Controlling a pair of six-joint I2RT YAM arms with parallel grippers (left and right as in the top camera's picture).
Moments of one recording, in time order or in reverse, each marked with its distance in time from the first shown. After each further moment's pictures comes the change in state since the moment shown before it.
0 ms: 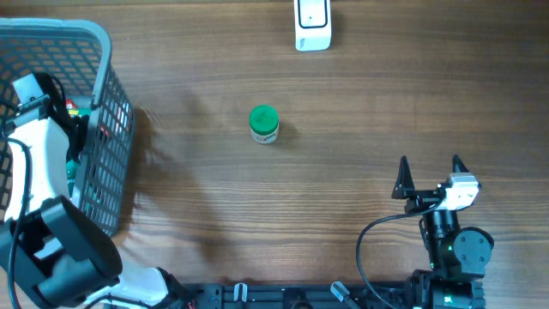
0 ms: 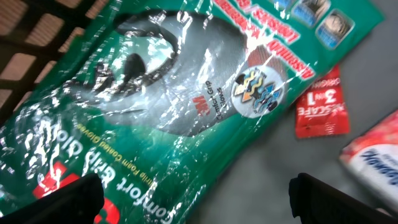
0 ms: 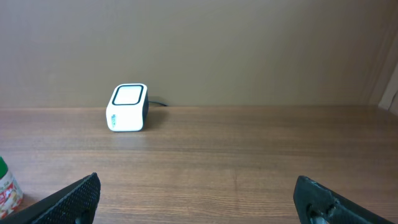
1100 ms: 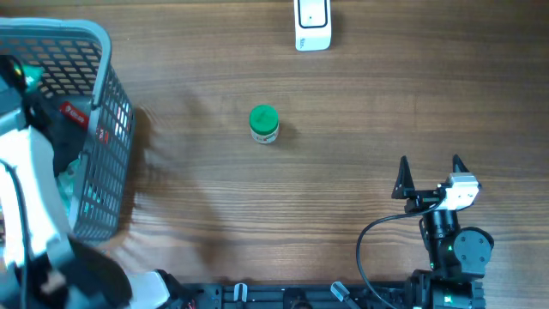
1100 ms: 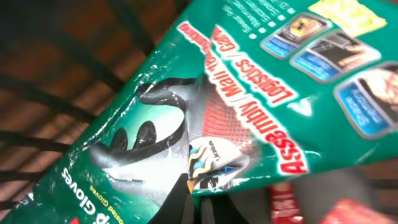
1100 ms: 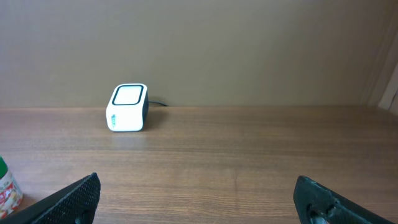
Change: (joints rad) left arm 0.038 -0.174 0.076 0.215 -0.025 0.076; right arm 0.000 0.000 0.000 0.000 0.000 0.000
